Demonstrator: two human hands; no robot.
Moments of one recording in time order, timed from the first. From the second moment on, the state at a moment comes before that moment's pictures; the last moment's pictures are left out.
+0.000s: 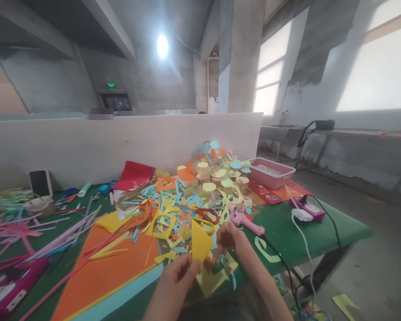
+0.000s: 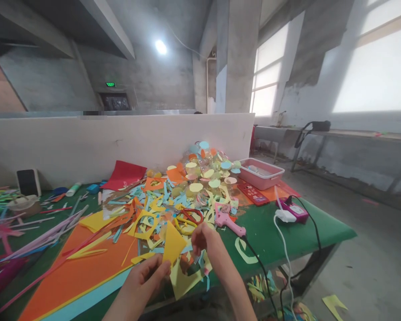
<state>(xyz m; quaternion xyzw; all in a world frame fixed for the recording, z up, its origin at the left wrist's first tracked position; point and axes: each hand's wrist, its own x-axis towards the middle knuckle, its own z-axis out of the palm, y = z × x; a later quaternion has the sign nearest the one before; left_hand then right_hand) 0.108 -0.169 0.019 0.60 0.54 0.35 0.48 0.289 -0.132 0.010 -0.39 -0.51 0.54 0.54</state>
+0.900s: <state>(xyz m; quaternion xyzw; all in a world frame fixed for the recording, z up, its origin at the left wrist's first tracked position) 0.110 -0.164 0.009 0.56 0.52 0.47 0.44 0.255 -0.141 0.006 -0.44 -0.54 0.52 0.49</state>
